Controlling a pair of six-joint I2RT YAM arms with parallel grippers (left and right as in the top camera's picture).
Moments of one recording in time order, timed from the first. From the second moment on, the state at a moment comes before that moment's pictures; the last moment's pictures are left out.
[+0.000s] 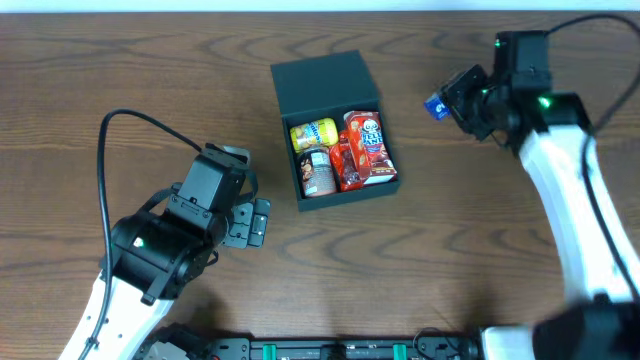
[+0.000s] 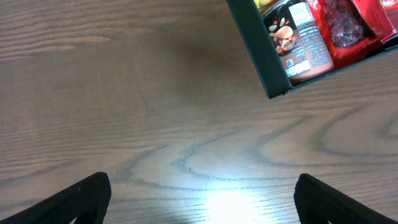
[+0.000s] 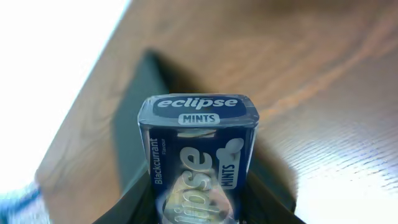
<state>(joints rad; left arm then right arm) -0.51 1.05 1.14 -1.17 -0.17 -0.24 0.08 1.54 1.41 -0.77 -0.19 0.90</state>
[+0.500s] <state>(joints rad) -0.51 1.05 1.14 -1.17 -0.16 -0.24 0.43 1.50 1.41 -0.88 -0.40 0.55</state>
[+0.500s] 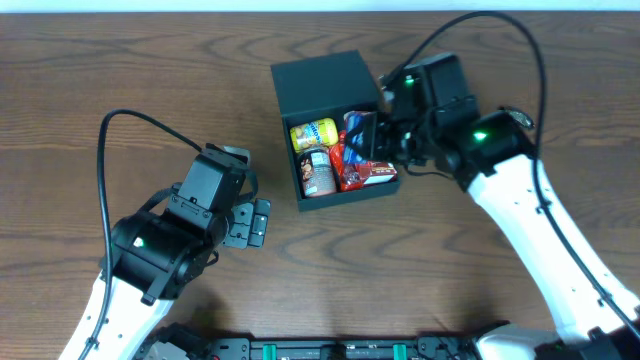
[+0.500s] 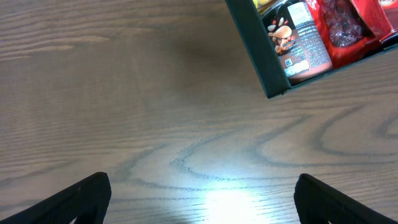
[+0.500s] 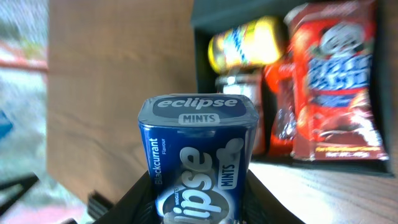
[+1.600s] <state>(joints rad) -0.51 1.05 1.14 -1.17 -0.16 -0.24 0.52 2.08 1.79 -1.19 -0.22 0.25</state>
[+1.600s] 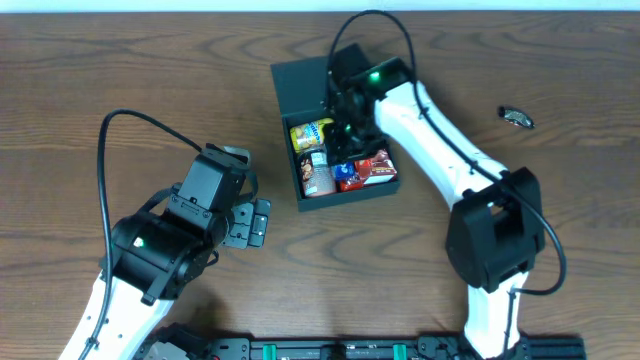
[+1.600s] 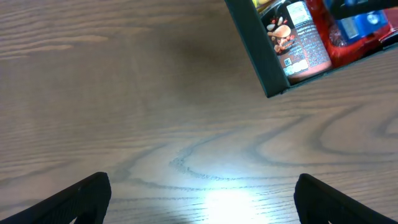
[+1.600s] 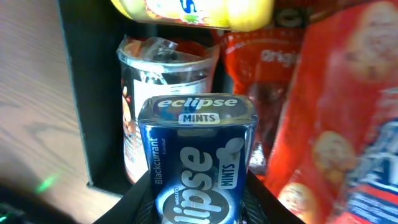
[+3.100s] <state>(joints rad) -0.51 1.05 1.14 -1.18 -0.13 -0.24 0.47 1.72 1.84 -1.25 -0.09 0.33</state>
